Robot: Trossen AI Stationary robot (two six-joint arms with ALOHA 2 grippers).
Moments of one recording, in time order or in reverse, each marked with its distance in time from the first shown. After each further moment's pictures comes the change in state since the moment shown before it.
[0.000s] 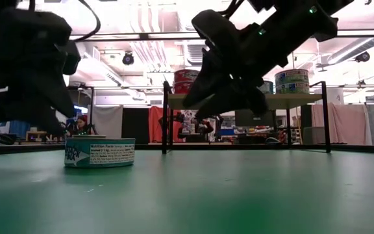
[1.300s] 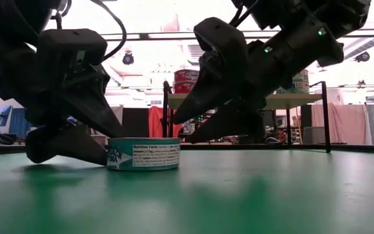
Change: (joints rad) left arm 0.033 0.399 0.001 0.617 -0.022 0.091; right arm 0.034 0.110 -0.052 0.236 -0.102 0.007
